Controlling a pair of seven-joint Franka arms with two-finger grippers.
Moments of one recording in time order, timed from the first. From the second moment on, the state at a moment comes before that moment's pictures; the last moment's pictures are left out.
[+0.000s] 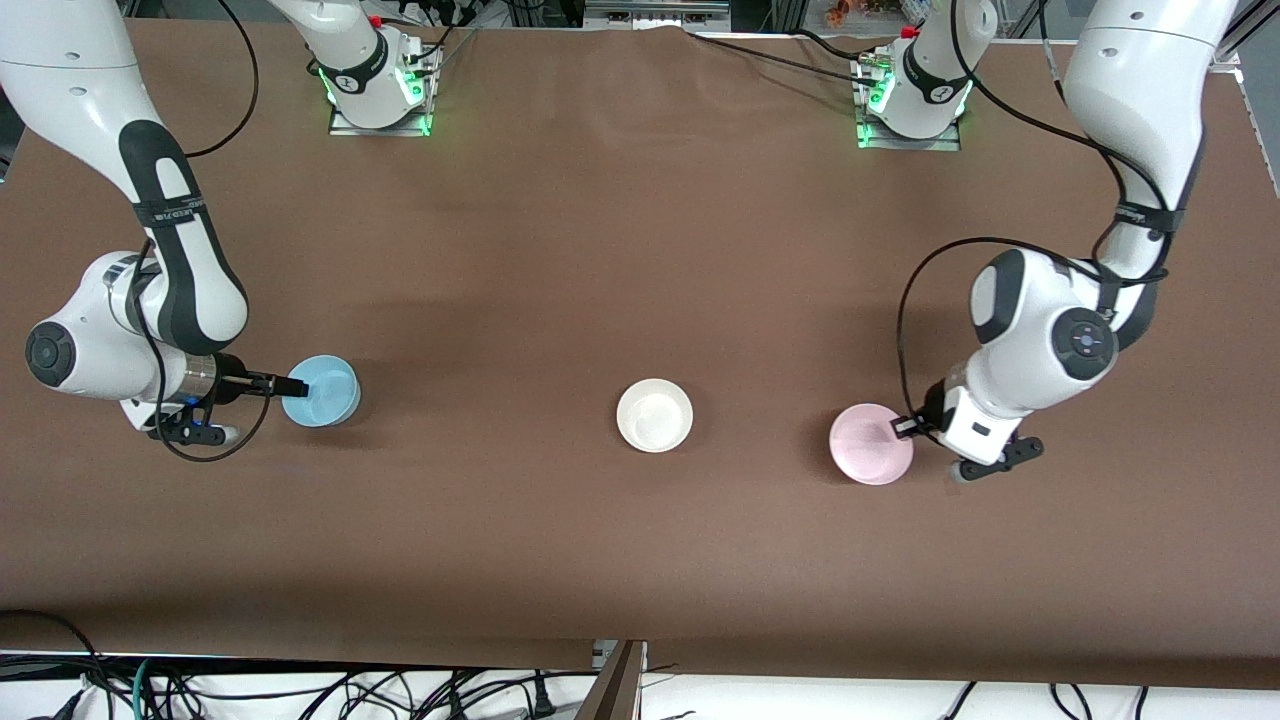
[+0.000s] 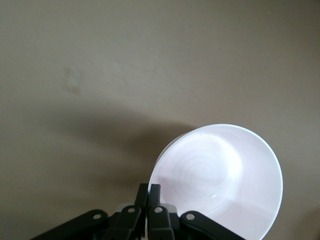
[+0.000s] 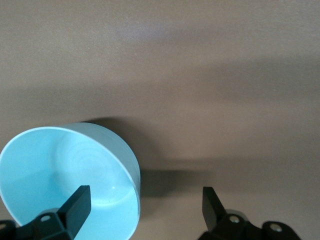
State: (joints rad) left arm 0.05 0.54 -0.26 -1.76 -0.01 2.34 -0.56; right arm -0.08 0.59 -0.07 -1.81 0.21 2.22 -0.18
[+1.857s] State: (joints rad) left arm -0.39 0.63 -0.26 -1.71 -0.01 2.52 -1.31; right arm -0.04 0.55 -0.04 -1.64 0.22 1.99 -0.22
